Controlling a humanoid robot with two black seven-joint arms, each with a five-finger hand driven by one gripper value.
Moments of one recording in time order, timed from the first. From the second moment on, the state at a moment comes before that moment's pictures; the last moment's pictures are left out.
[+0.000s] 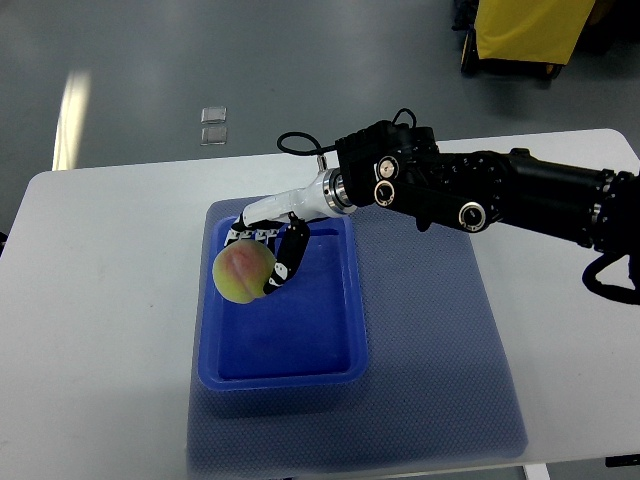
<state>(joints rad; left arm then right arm) -0.06 0.00 0.02 -0.29 0.00 -0.05 0.19 1.33 -0.01 -0.03 0.82 -0.94 0.47 0.09</state>
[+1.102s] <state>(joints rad) -0.06 0.00 0.02 -0.29 0.00 -0.05 0.19 1.32 -0.03 0.02 0.75 -0.95 0.48 0.10</state>
